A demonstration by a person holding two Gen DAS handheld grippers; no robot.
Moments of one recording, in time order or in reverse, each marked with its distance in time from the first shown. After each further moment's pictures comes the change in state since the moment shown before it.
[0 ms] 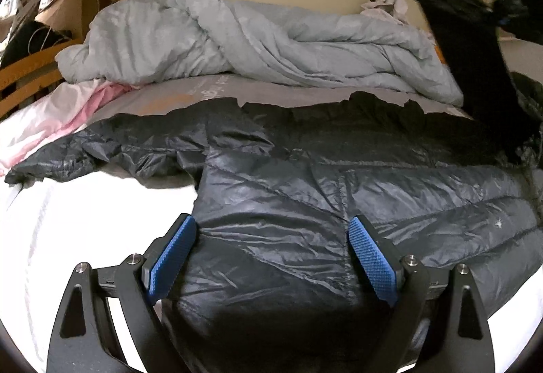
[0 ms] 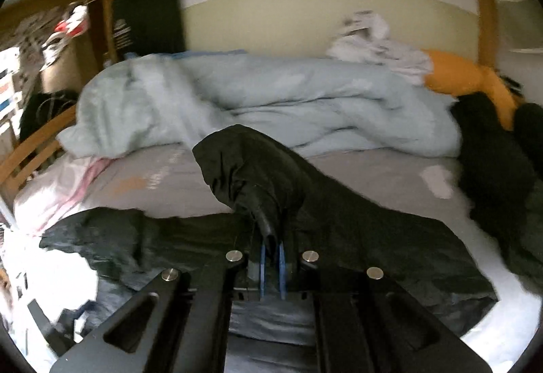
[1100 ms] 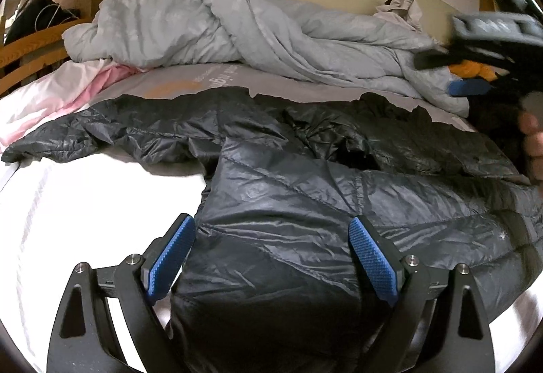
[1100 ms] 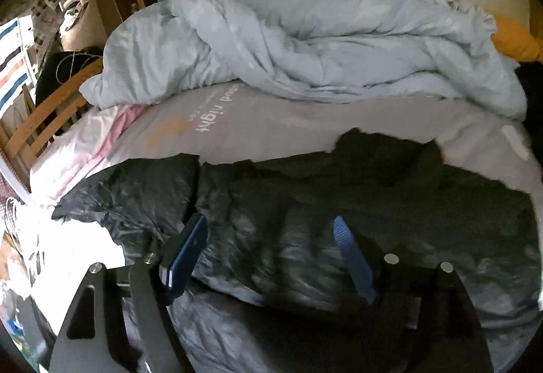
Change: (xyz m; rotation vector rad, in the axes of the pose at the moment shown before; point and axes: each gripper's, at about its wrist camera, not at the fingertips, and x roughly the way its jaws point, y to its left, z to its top) left arm 0.007 0.011 -0.002 -0.067 0.032 -0.010; right arm 0.093 0.095 -0.059 -0.027 0.181 0.117
